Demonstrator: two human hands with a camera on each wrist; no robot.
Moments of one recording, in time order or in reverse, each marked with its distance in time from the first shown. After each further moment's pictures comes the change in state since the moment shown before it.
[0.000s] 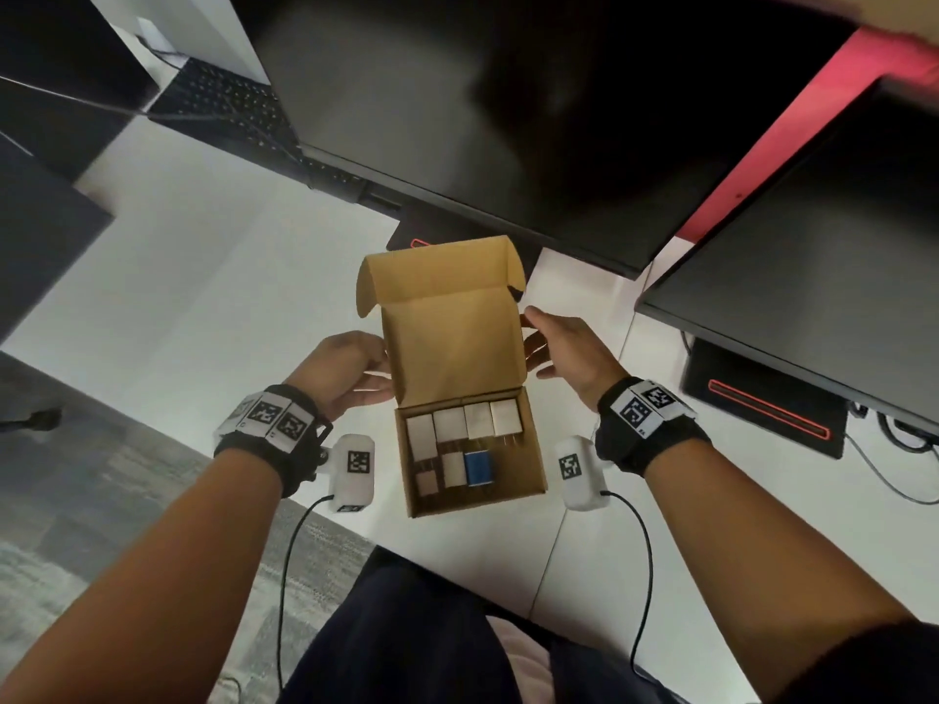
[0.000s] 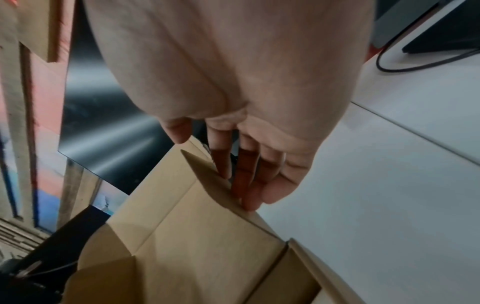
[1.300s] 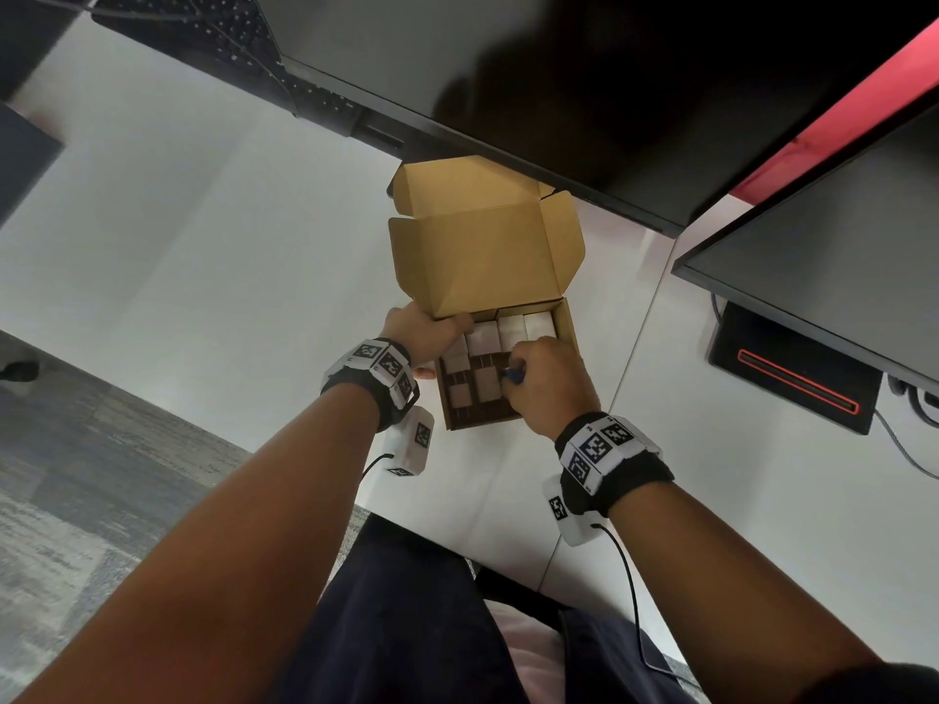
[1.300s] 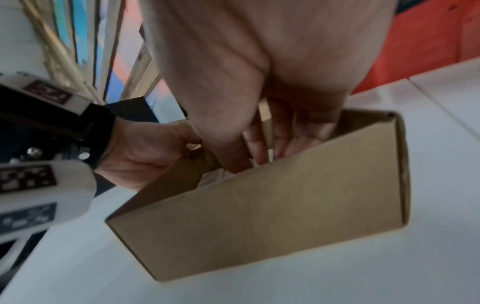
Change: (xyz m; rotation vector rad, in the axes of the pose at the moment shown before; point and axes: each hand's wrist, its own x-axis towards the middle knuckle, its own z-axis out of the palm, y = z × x) left_hand 0.056 -0.016 0.065 0.526 0.024 -0.010; right_hand -0.007 0.056 0.068 -0.704 0.120 -0.161
